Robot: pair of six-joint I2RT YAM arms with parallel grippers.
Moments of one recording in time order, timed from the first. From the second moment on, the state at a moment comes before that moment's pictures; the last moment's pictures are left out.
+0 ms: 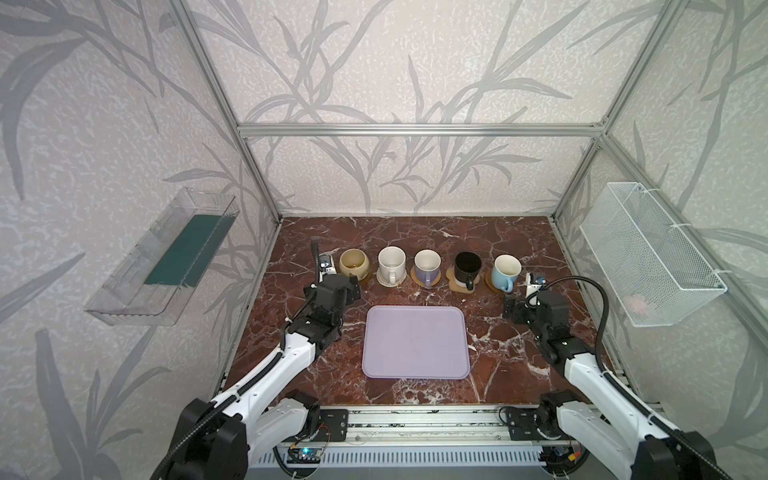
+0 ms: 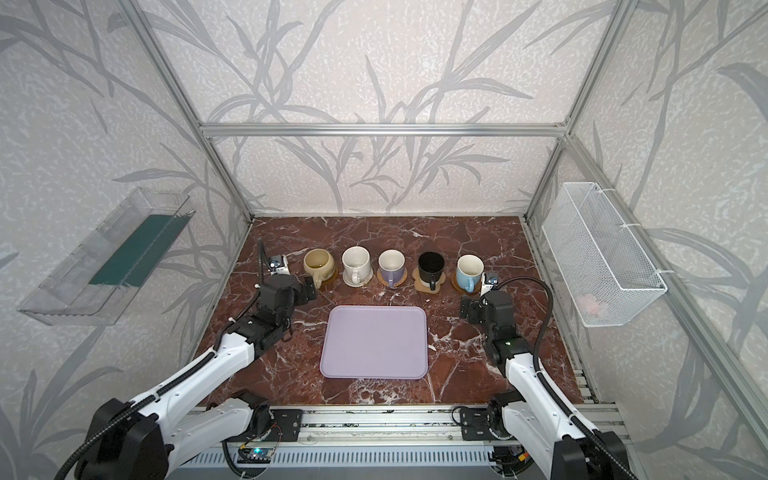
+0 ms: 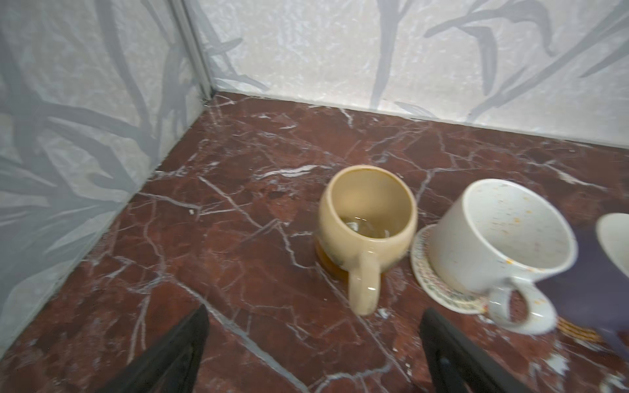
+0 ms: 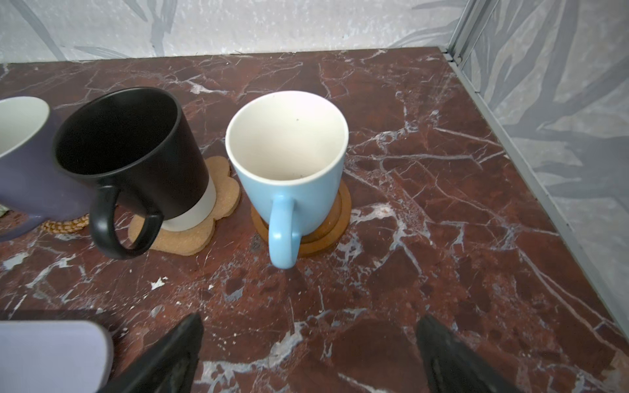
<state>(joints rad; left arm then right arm) -0.35 1.06 0.55 0.01 -0.55 -0.26 0.14 0.94 0.35 0.07 0.17 0.10</state>
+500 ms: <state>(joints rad) -0.10 1.31 0.32 0.54 -0.51 -0.08 0.14 1.24 0.26 0.57 0.22 -0.04</state>
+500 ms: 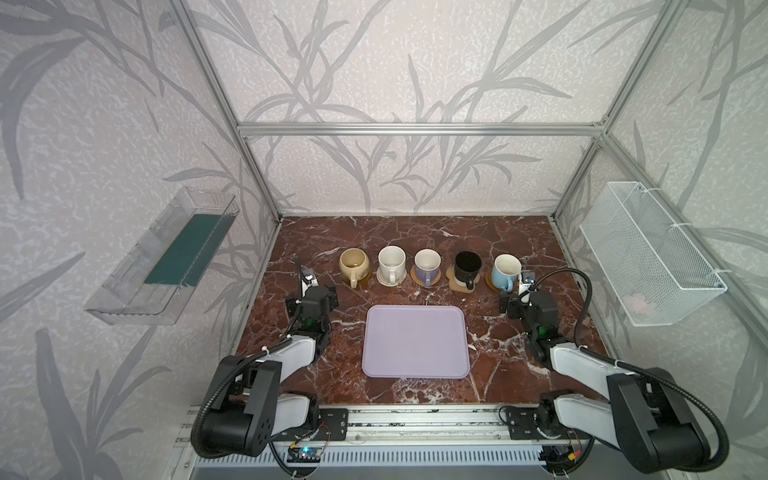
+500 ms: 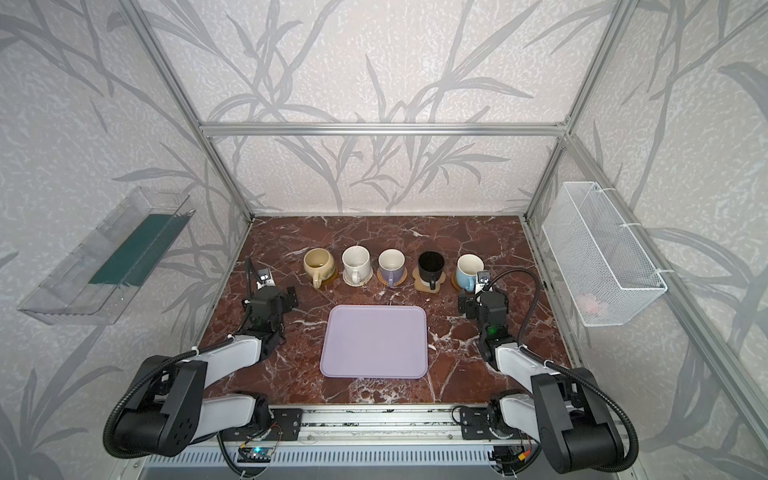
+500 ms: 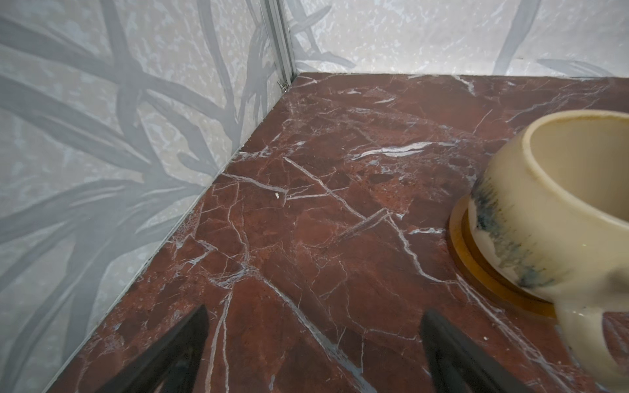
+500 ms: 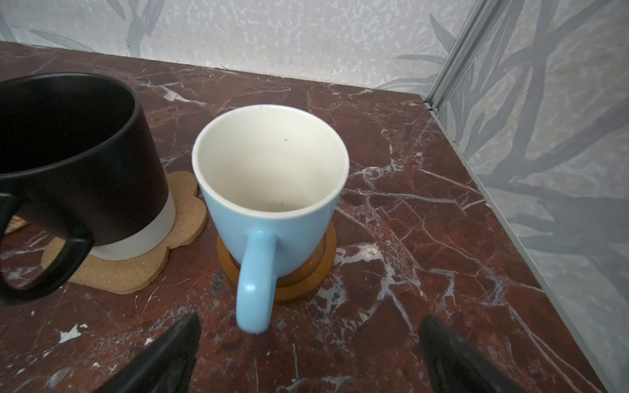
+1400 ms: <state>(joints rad) 0.01 1.57 0.36 0.86 -0.25 -0.07 0.13 1.57 0.38 0.78 0.13 -0.07</state>
